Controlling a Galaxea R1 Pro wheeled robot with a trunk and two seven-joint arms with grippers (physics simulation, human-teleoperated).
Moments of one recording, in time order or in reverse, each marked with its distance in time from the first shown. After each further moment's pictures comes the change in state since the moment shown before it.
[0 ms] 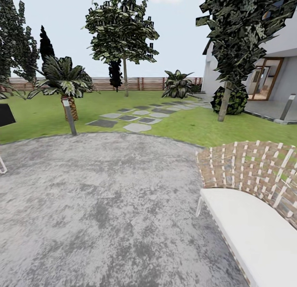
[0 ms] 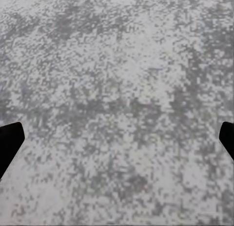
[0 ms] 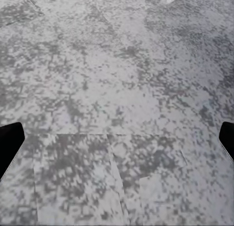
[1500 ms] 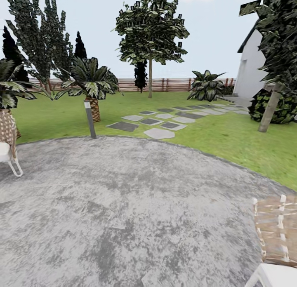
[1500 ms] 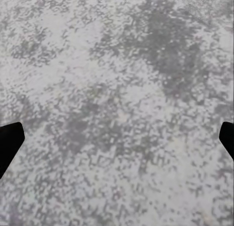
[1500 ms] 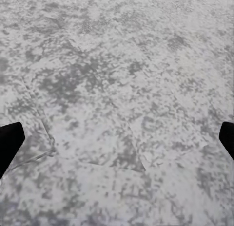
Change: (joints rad) left arm 0.000 0.000 0.001 0.000 0.000 0.000 0.001; right arm 0.000 0.000 0.000 0.000 0.000 0.000 0.000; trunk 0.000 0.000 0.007
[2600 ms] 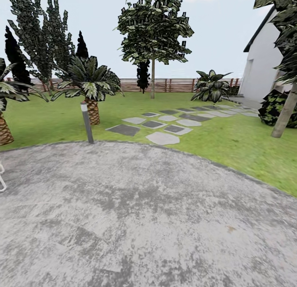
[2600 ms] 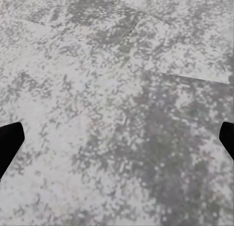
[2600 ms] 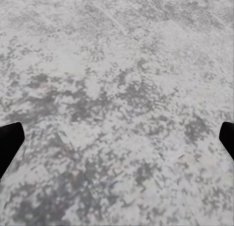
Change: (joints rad) left arm 0.000 0.000 -0.001 0.001 0.000 -0.001 0.000; right arm 0.000 0.000 0.001 0.003 0.000 0.002 0.003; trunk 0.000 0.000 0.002
